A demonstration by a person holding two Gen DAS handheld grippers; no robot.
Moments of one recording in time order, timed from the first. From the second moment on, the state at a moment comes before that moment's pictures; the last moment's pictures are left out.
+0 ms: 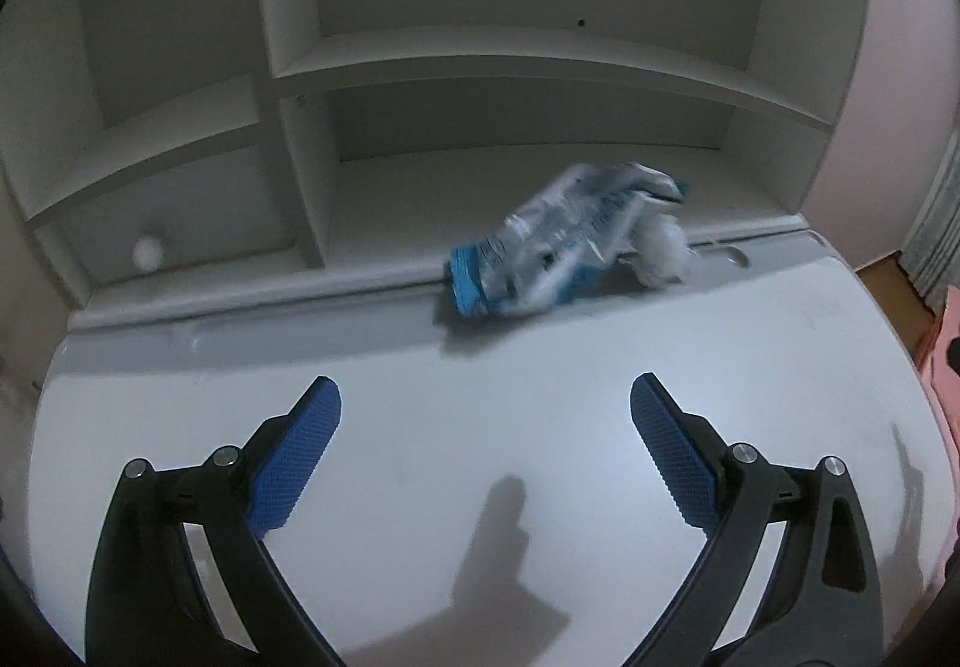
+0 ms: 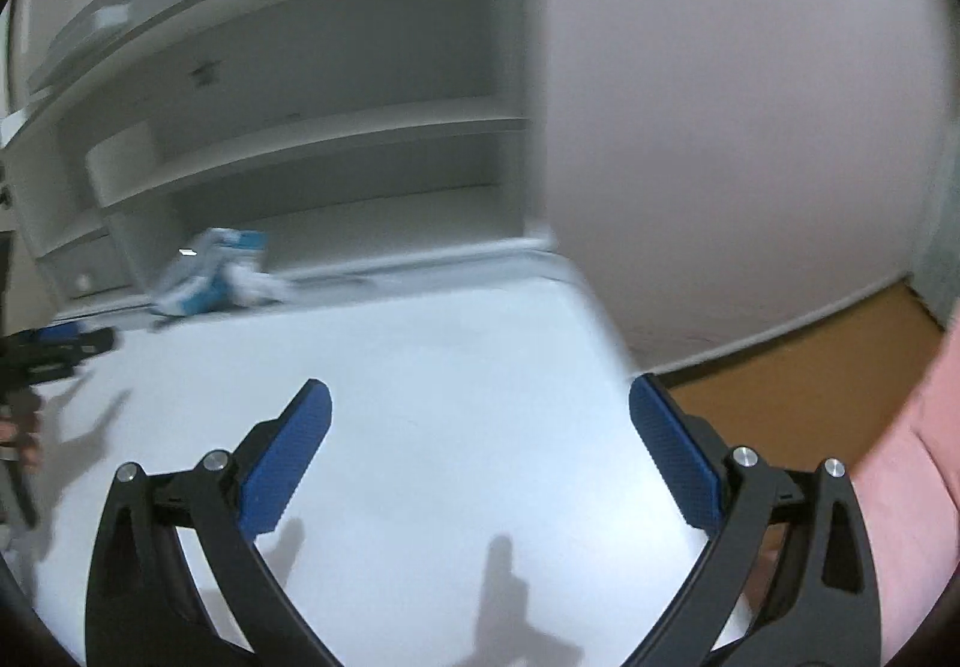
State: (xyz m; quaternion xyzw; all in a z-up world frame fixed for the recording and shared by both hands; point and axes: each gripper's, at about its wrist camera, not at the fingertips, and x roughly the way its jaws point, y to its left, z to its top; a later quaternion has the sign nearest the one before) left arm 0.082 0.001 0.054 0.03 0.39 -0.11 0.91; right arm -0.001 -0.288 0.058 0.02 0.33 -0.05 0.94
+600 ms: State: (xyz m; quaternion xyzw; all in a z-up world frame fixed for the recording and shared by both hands) left arm 0.183 -0.032 0.023 0.06 0.43 -0.17 0.89; right arm 0.176 -0.184 0.015 -0.03 0.42 0.13 0.90
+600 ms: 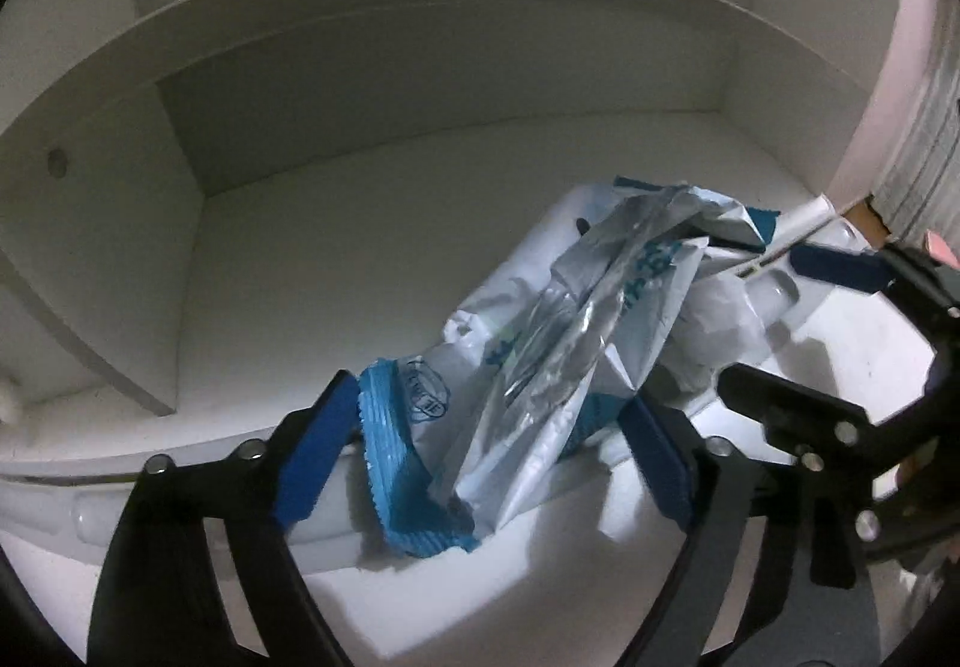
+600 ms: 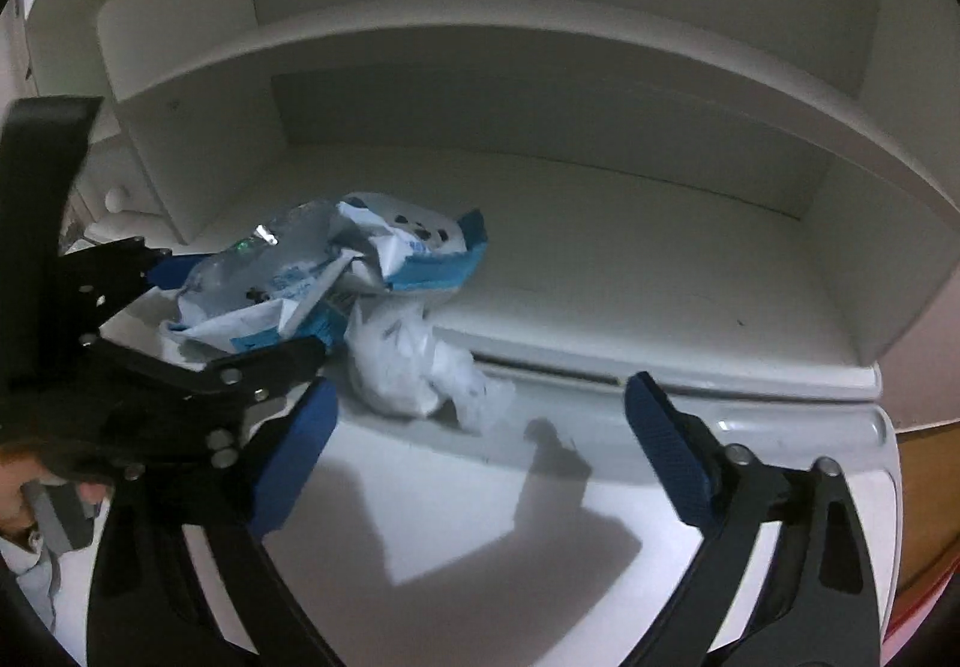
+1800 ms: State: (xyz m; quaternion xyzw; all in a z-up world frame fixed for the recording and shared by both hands) left arm 0.170 -0.041 0.033 0.07 0.39 -0.15 0.91; right arm 0.125 -0.275 0.045 0.04 0.35 0.05 0.93
